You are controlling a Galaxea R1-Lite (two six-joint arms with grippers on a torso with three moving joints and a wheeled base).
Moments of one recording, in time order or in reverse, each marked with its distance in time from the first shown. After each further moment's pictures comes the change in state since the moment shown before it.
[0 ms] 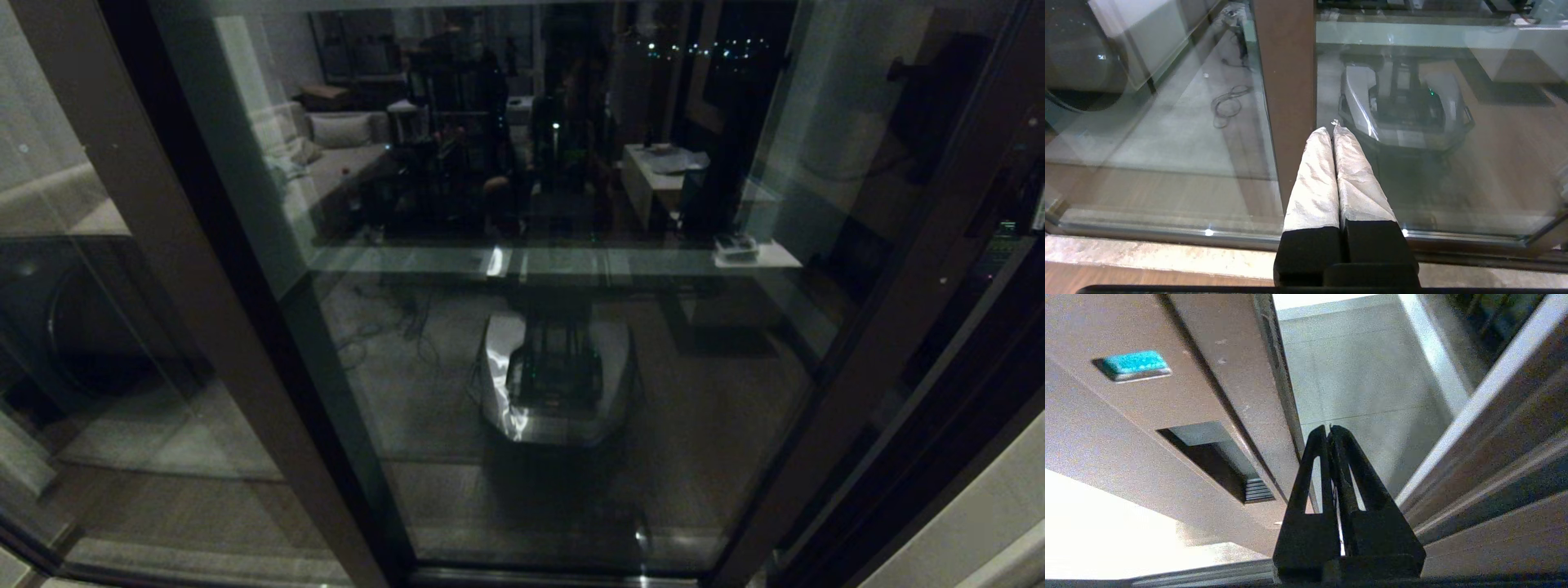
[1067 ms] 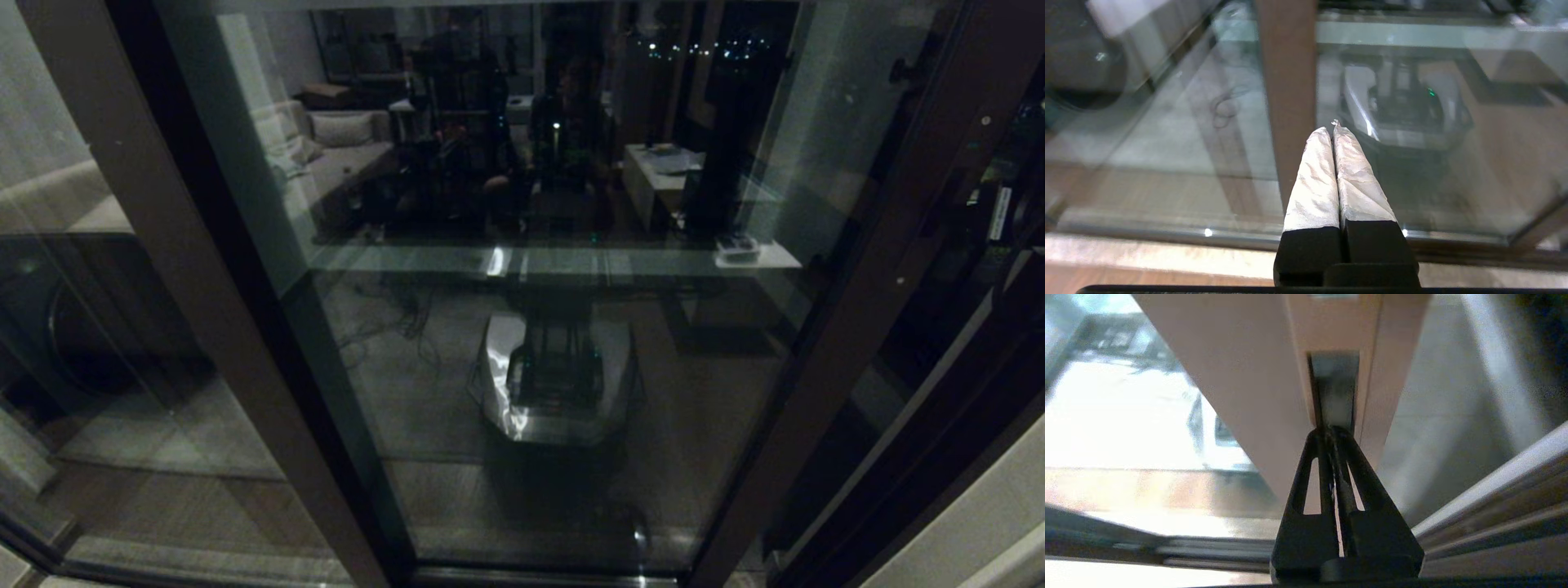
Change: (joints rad) left arm -0.001 0.000 0.000 0.000 0.001 0.000; right arm 0.152 -0.129 0.135 -0.006 -0.003 0.008
